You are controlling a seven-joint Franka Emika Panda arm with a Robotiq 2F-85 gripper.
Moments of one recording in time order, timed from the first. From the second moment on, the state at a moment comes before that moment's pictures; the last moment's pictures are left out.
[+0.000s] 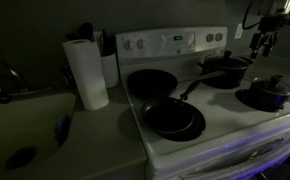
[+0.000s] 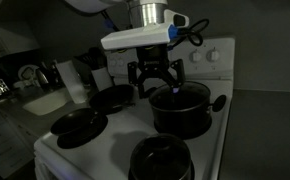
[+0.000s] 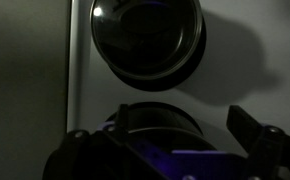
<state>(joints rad) -0.09 -0.16 -0.24 -2.15 -0.03 1.89 -0.25</state>
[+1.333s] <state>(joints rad) -0.13 -0.04 -0.13 -2.13 -0.18 2.28 0.73</state>
